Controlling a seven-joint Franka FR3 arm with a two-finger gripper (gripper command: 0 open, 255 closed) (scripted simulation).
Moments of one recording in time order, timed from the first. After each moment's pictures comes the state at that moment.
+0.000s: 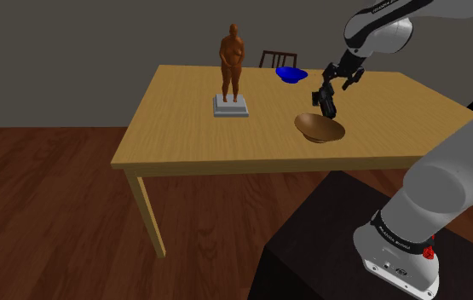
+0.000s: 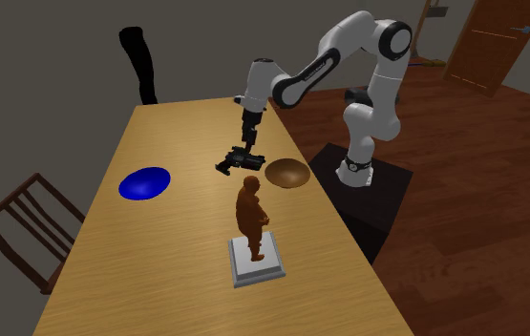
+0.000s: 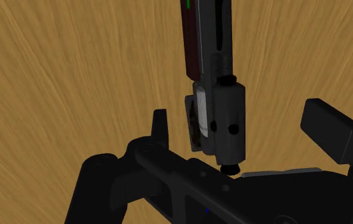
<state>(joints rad) -0.31 -0.14 -0.44 -2.30 0.05 2.43 -0.08</state>
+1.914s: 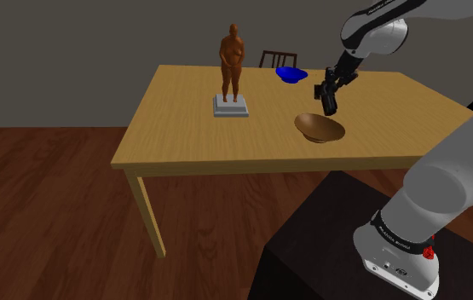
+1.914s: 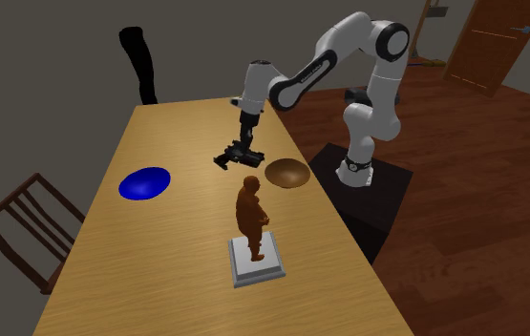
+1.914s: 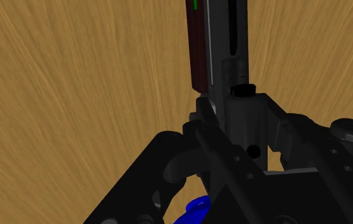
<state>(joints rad) -0.31 -0.10 -0.44 -2.28 0.08 2.44 -0.09</state>
